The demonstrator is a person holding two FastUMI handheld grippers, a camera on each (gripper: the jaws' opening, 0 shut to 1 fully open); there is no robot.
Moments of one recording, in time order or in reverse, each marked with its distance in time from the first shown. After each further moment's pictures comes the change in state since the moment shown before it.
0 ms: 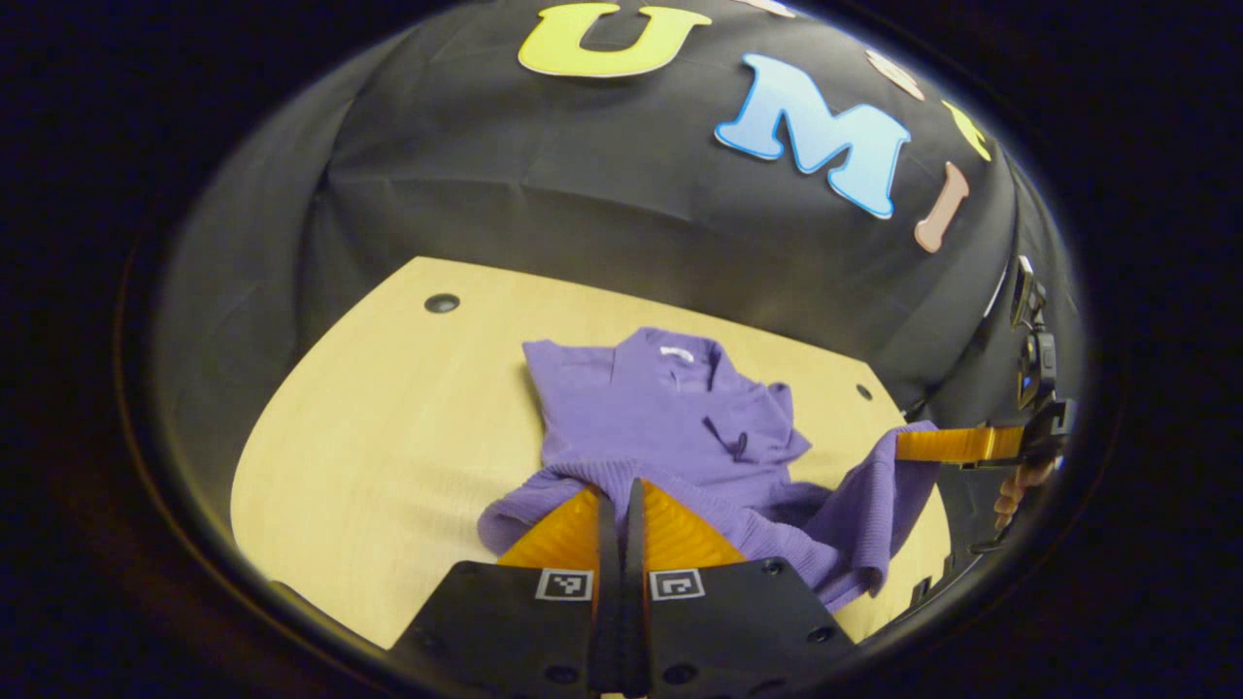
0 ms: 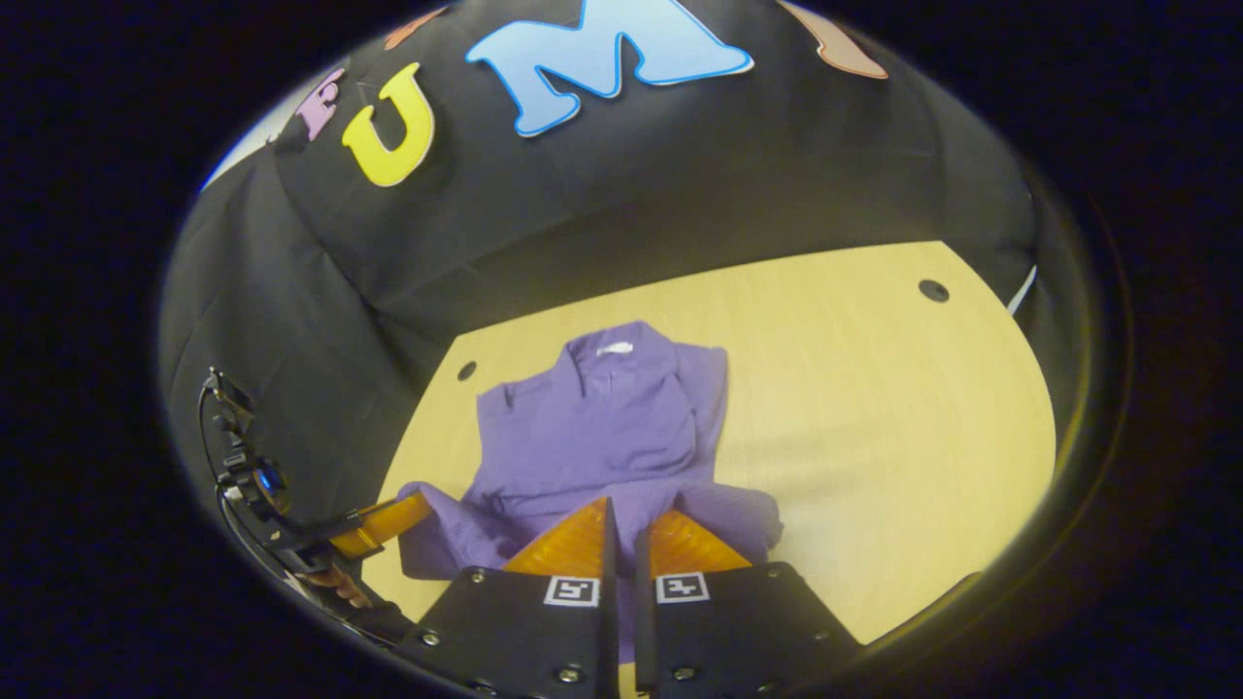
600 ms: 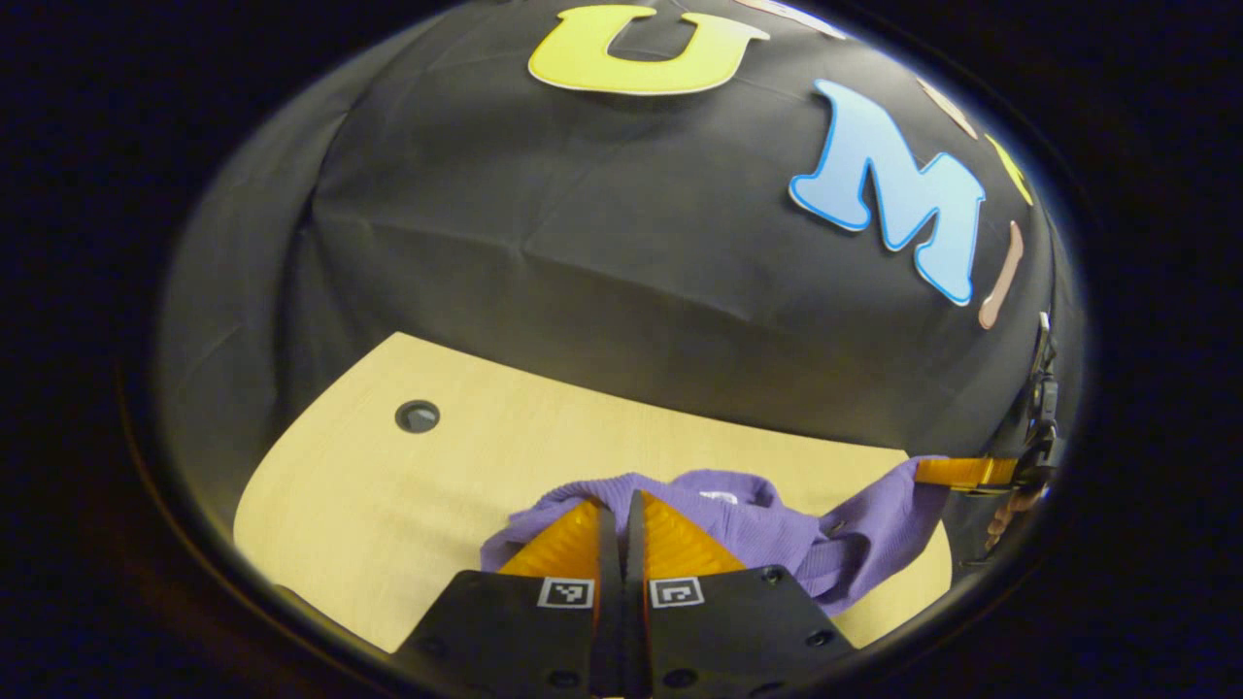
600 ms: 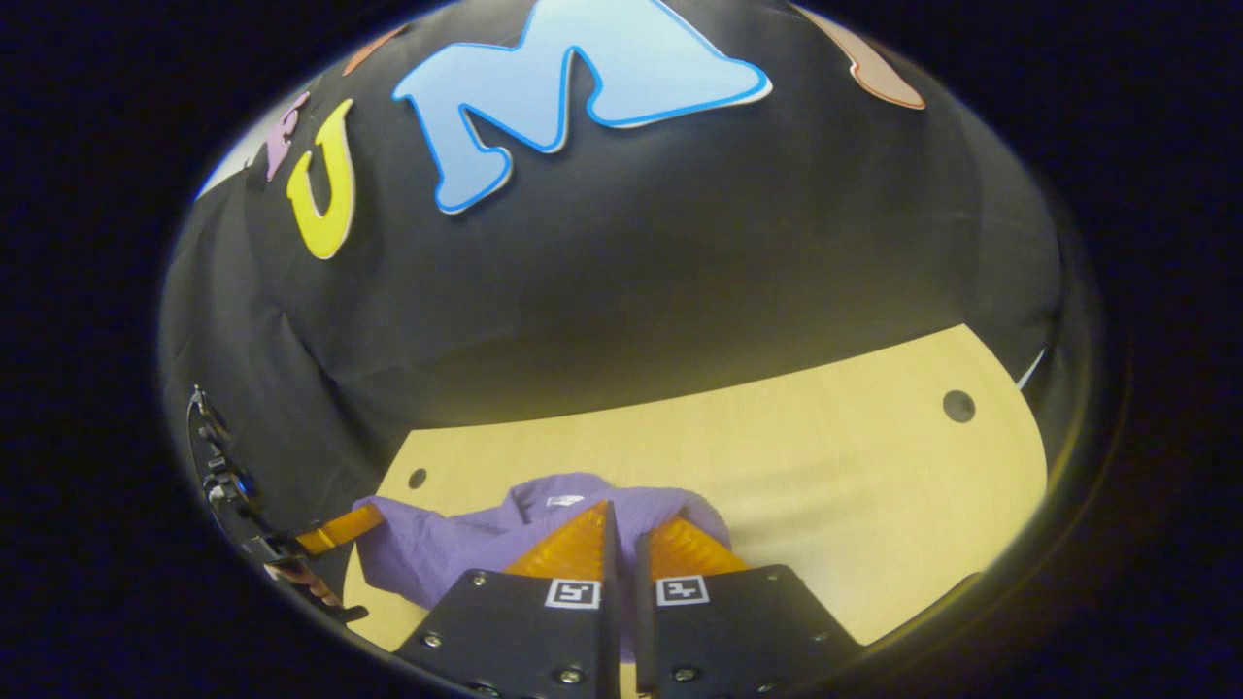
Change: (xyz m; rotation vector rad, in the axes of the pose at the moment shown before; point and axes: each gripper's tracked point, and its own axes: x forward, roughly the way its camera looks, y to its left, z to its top) left arm 0.147 0.034 0.141 -0.022 -0.152 0.019; right arm 0.117 -0.063 0.136 0.009 -0.145 -0.083
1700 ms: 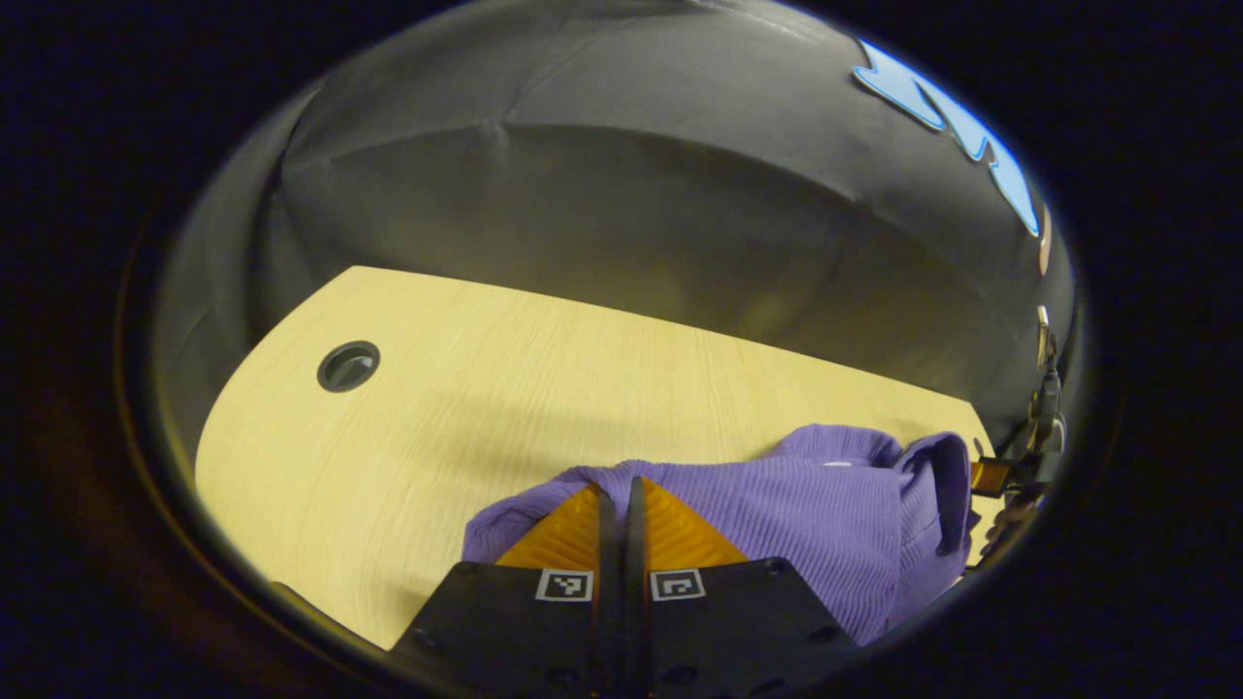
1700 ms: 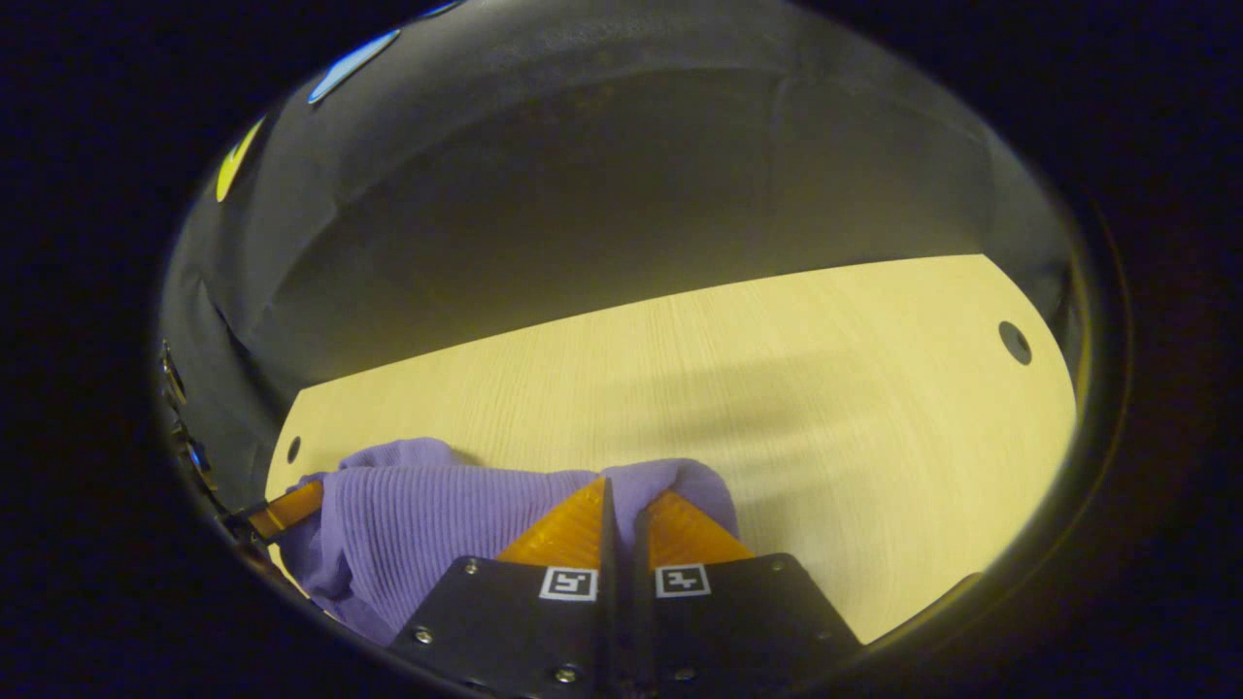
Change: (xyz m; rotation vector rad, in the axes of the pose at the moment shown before) left arm 0.126 0.053 -0.088 0.013 0.175 0.067; right arm 0.122 -0.054 -0.092 0.007 0.137 -0.146
